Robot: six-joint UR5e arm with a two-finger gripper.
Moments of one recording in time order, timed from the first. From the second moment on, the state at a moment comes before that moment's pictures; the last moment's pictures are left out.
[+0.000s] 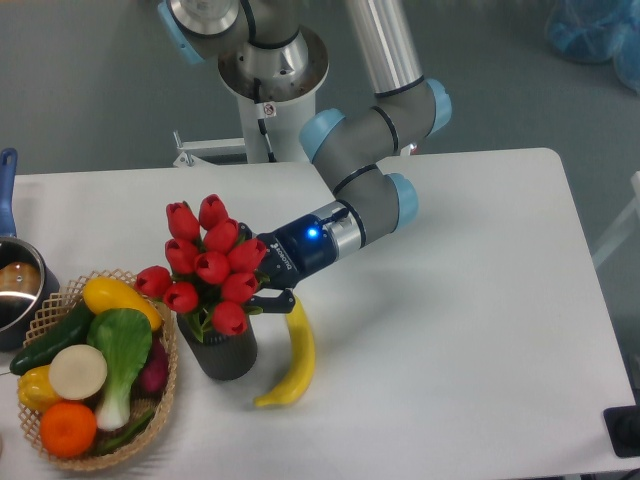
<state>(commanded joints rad) 2.56 -2.00 -1.98 -0.96 -0.16 1.68</state>
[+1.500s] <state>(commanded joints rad) 2.56 -2.02 -1.99 -0.95 -0.13 1.68</state>
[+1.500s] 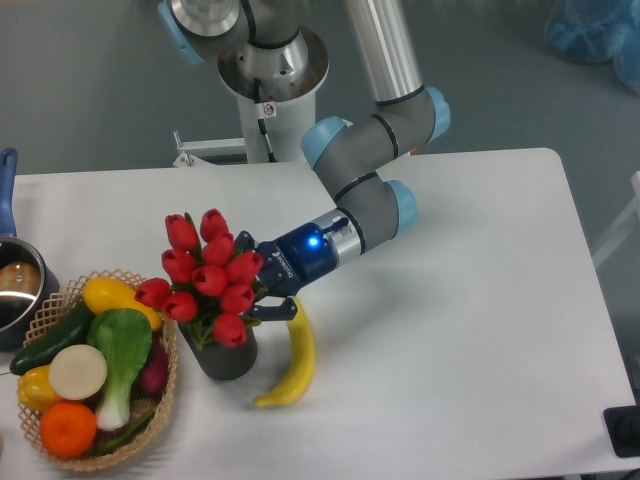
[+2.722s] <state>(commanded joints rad) 2.56 -2.02 -1.98 -0.95 -0.14 1.68</state>
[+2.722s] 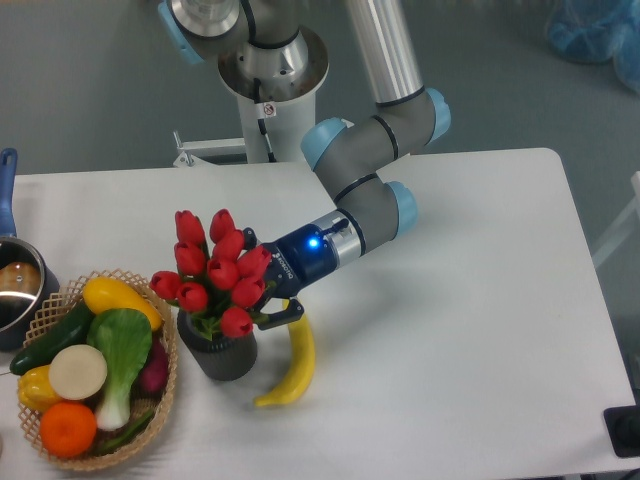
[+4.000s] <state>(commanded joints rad) 2.56 -2.02 -1.99 -0.94 -0.13 1.68</state>
